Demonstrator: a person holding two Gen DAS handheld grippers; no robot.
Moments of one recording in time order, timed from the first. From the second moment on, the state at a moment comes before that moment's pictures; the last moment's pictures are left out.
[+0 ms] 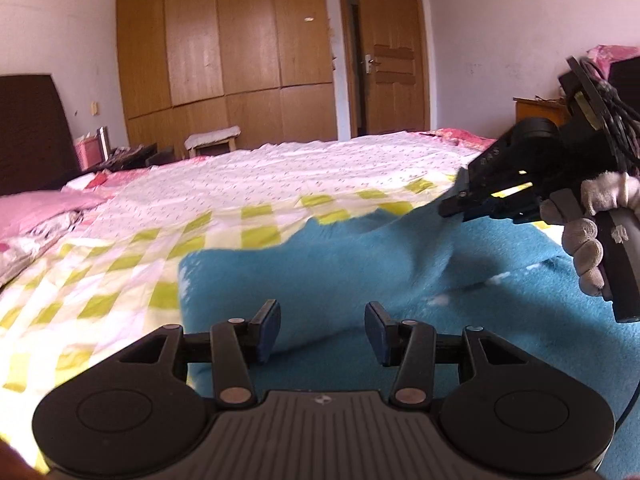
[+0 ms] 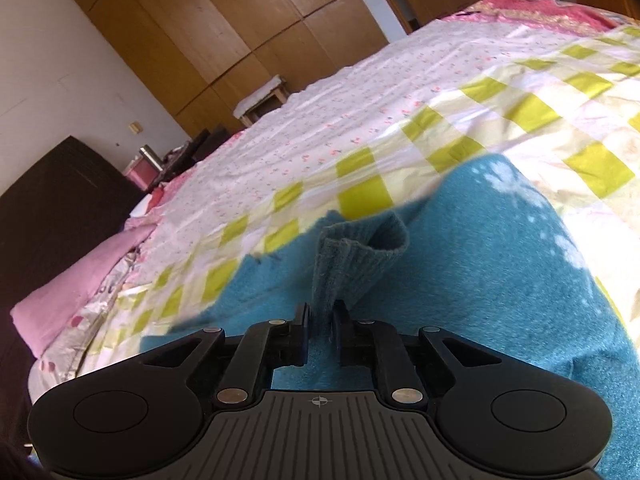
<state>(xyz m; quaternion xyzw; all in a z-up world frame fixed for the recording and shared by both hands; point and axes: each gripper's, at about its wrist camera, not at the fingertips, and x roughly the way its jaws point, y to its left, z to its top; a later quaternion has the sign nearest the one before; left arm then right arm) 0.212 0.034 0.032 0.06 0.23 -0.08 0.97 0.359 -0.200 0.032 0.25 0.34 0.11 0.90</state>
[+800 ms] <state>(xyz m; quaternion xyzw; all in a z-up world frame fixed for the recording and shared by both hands) 0.293 0.087 0.075 -0.11 0.19 -0.04 0.97 0.323 -0.172 0.107 0.21 0.29 0.29 0.89</state>
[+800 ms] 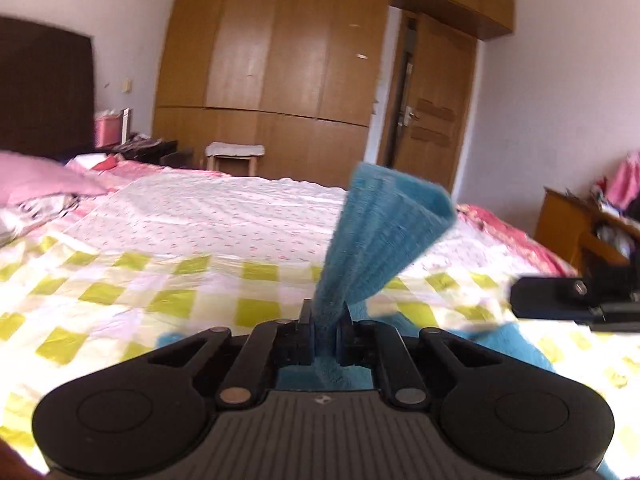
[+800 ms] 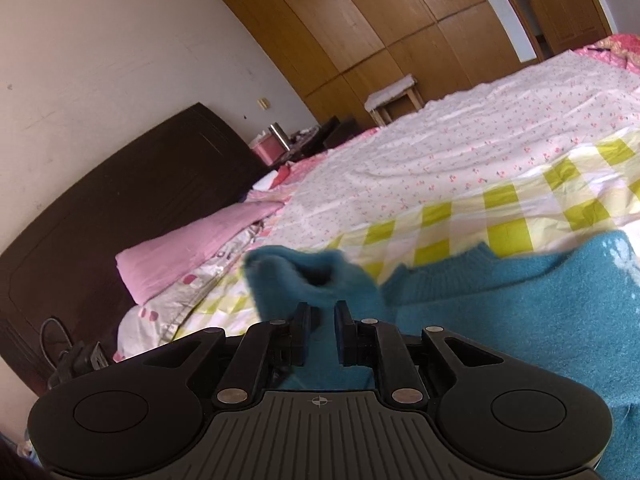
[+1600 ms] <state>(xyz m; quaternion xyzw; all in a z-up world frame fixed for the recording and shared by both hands) 0.233 0.283 0.107 -0.21 0.11 0.08 0.97 0.336 0.018 -0.014 -0.26 0.26 0.25 0.89</state>
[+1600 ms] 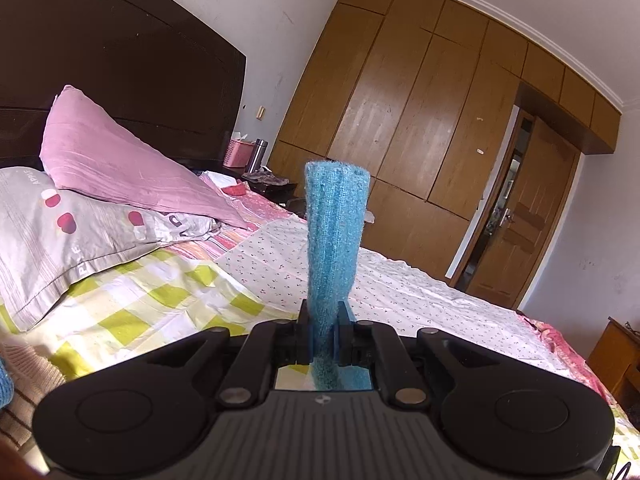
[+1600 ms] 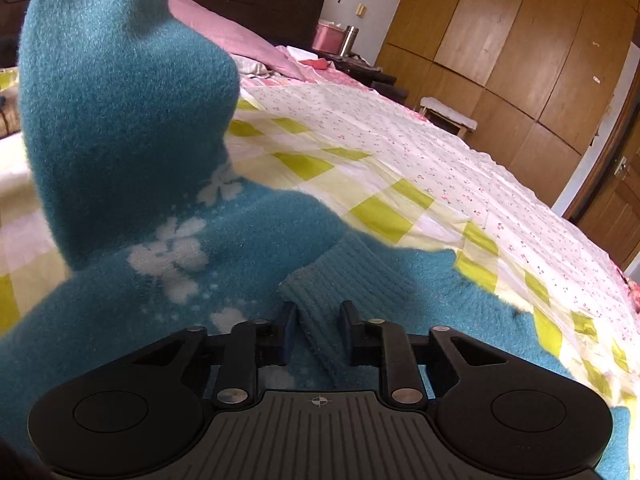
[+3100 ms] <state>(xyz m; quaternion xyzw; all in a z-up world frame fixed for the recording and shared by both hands) 0.329 -0.037 0.044 -0.08 0.28 -0.19 0.94 0.249 -0.227 0.019 0.04 0.33 0.14 0.93</state>
